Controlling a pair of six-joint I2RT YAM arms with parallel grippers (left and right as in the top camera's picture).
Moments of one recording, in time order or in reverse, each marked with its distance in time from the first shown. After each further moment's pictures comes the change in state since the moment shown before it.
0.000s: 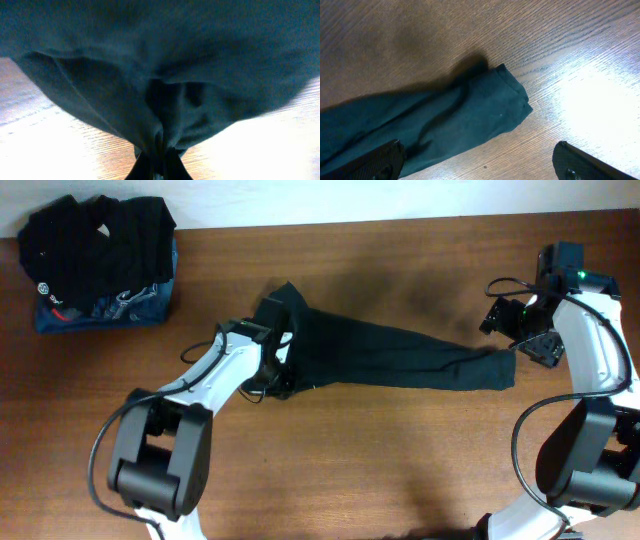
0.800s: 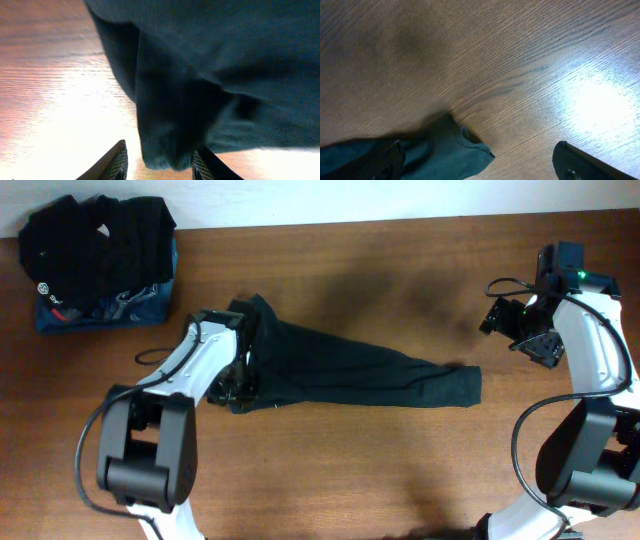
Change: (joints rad) left arm 0.122 0.002 0.057 -0.280 -0.247 0.000; right arm 0.000 0.000 0.000 0.000 0.000 -0.002
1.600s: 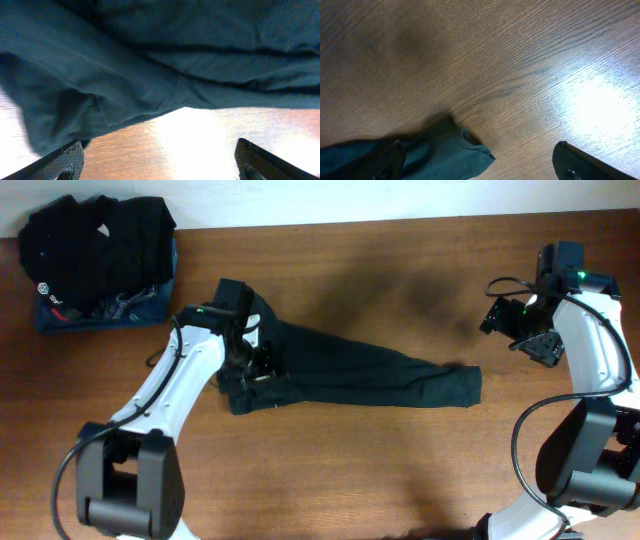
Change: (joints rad) left arm -0.002 -0.138 0.001 0.132 0.393 -0.140; right arm 0.000 0.000 0.000 0.008 0.000 -0.004
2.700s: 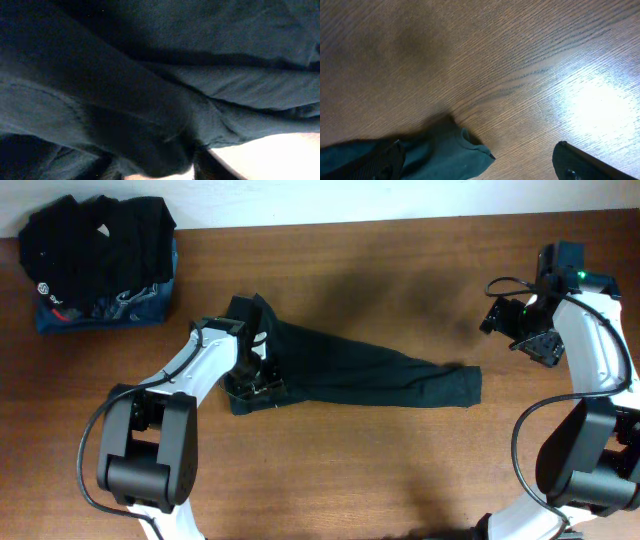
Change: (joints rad) left arm 0.000 0.148 -0.068 0.137 0.069 -0.069; right arm 0.000 0.000 0.000 0.000 0.000 -0.001
